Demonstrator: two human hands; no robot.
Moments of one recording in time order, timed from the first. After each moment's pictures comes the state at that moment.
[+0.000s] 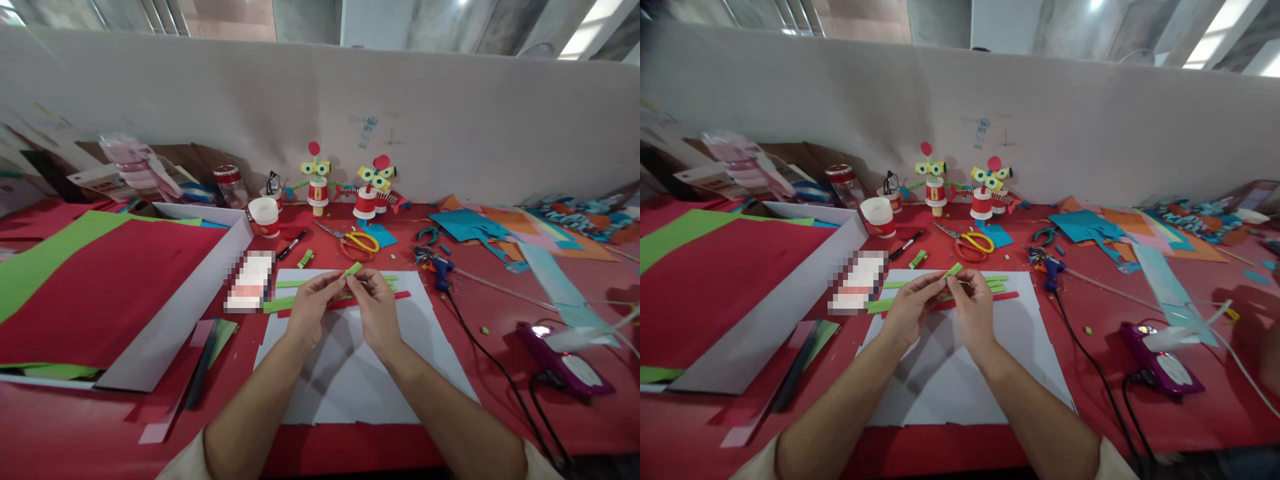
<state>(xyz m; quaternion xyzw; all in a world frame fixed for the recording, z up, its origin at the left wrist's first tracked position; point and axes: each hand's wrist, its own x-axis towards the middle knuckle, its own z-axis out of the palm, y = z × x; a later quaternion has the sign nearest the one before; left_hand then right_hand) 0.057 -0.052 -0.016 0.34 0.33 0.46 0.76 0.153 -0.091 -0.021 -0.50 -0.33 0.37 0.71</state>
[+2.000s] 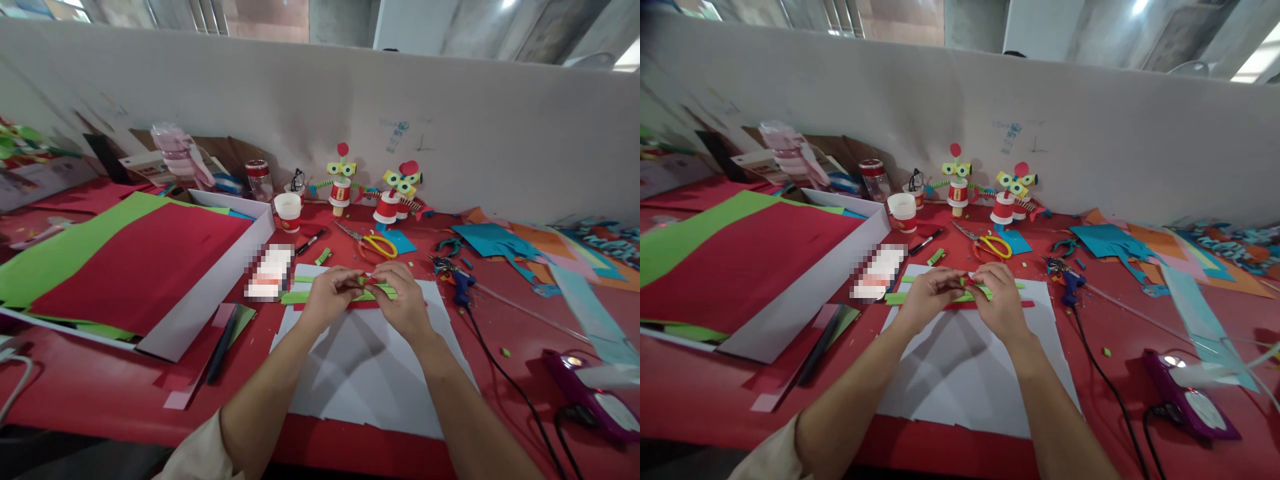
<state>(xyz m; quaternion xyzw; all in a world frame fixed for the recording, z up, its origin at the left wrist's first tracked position) 0.046 -0.040 -0.013 0.57 0.30 0.46 0.61 0.199 -0.085 -0.005 -0.51 -0.72 0.00 0.47</state>
